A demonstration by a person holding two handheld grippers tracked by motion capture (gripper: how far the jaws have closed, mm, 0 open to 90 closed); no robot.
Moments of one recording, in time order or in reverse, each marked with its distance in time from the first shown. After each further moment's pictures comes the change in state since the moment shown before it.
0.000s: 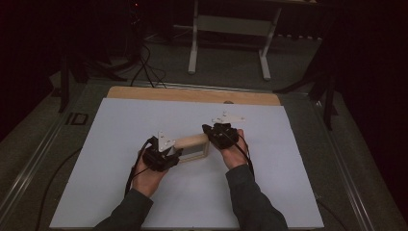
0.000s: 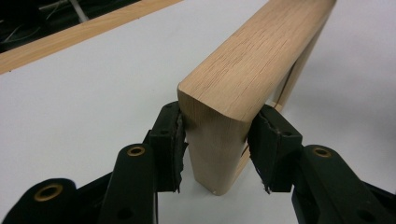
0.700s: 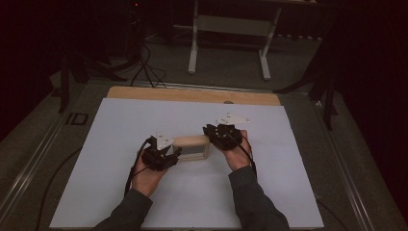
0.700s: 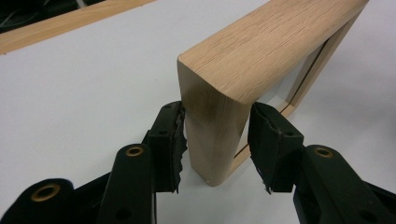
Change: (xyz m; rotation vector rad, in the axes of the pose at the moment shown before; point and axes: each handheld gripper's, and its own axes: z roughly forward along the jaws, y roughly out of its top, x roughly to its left) left arm 0.005 -0.005 0.005 0.026 -0.009 -0.043; right arm -0.006 -0.003 -0.011 -0.037 0.036 0.011
